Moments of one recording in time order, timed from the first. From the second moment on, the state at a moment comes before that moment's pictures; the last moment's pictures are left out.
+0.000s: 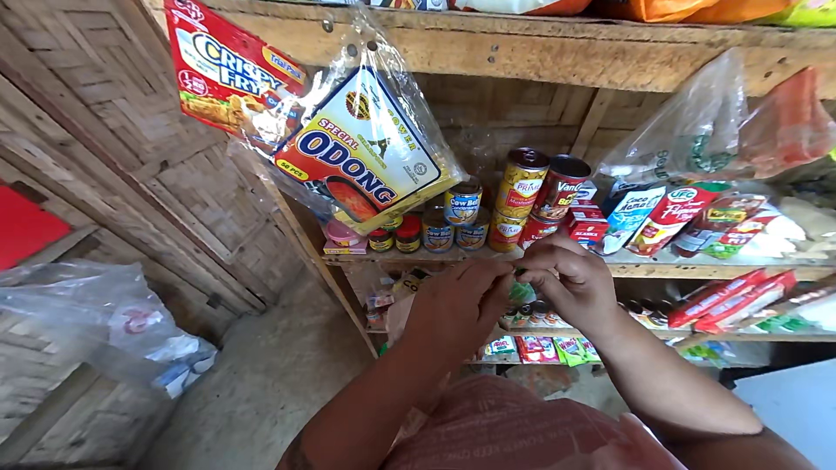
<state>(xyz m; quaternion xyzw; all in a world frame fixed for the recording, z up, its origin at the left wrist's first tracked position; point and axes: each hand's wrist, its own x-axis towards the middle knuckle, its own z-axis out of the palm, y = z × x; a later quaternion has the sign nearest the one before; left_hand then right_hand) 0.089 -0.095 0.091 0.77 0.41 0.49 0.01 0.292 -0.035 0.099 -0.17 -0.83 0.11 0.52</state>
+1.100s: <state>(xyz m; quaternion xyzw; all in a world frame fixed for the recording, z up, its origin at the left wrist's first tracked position) 0.091 -0.099 0.090 0.77 0.40 0.50 0.03 0.296 -0.041 0.105 -0.15 -0.87 0.11 0.46</state>
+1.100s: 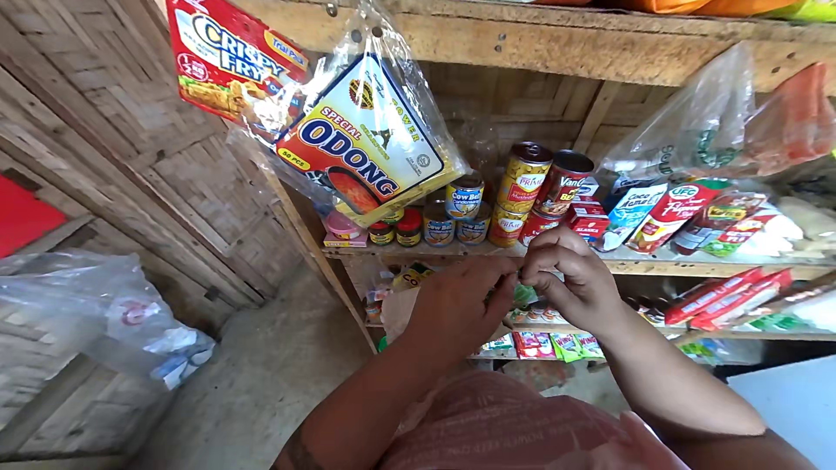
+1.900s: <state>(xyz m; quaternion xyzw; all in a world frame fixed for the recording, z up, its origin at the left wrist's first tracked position) 0.089 -0.095 0.089 0.79 0.36 0.49 -0.08 0.295 -0.036 0.094 -0.15 -0.84 0.13 0.51</state>
